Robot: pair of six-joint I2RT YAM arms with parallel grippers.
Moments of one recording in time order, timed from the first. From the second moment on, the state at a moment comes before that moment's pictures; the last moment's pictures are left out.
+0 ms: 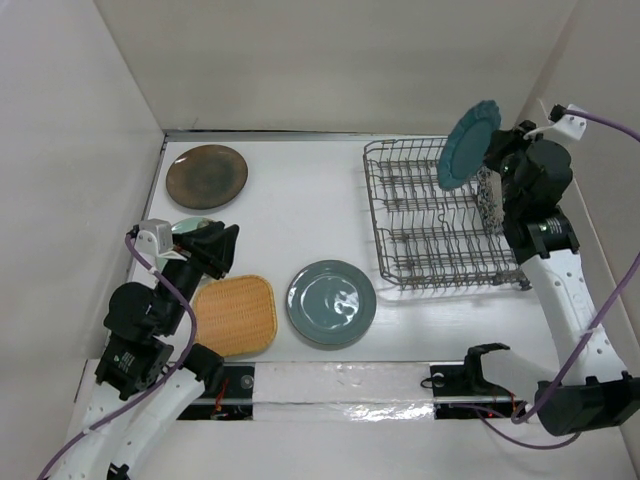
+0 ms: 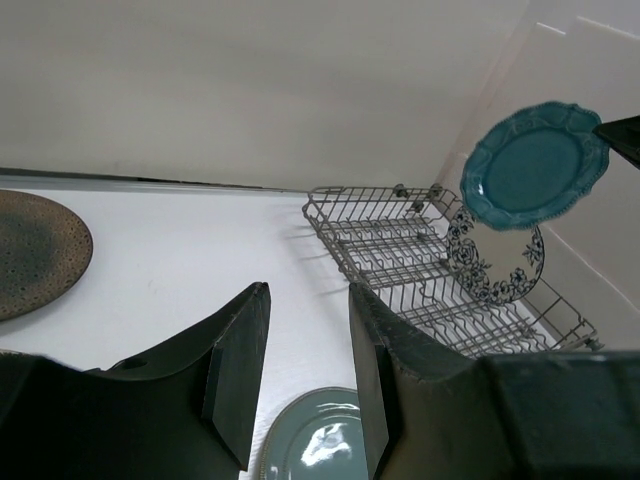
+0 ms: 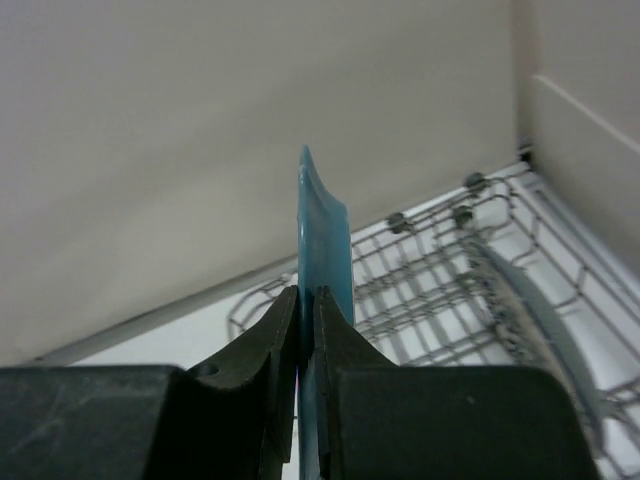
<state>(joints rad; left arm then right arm) -0.51 0.34 0.77 -0.25 -0.12 -0.34 0.15 1.06 1.23 -0.11 0.33 0.40</state>
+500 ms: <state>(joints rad) -0.56 0.32 0.77 -0.25 -0.13 -0.34 0.02 1.20 1.26 -0.29 0.26 0.13</state>
